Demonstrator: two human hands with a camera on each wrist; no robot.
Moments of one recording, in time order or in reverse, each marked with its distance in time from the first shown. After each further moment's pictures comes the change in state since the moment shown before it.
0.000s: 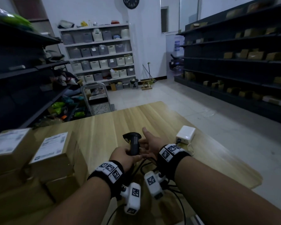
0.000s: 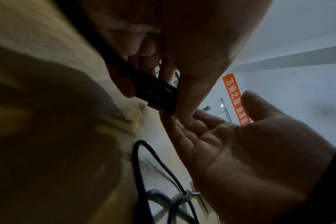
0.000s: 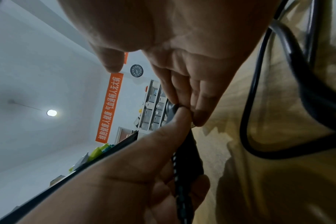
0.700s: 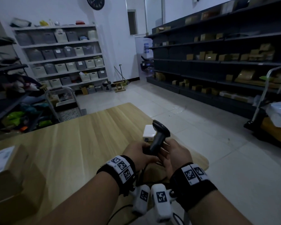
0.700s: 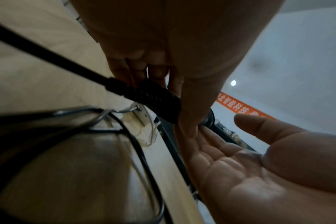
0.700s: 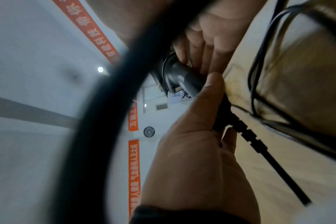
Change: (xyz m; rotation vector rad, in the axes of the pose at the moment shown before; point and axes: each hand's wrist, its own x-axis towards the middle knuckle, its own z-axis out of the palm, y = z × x) left_hand -0.042 0.116 0.114 0.147 -0.336 0.428; right_hand -0.130 0.018 -0.145 0.567 0.490 -0.328
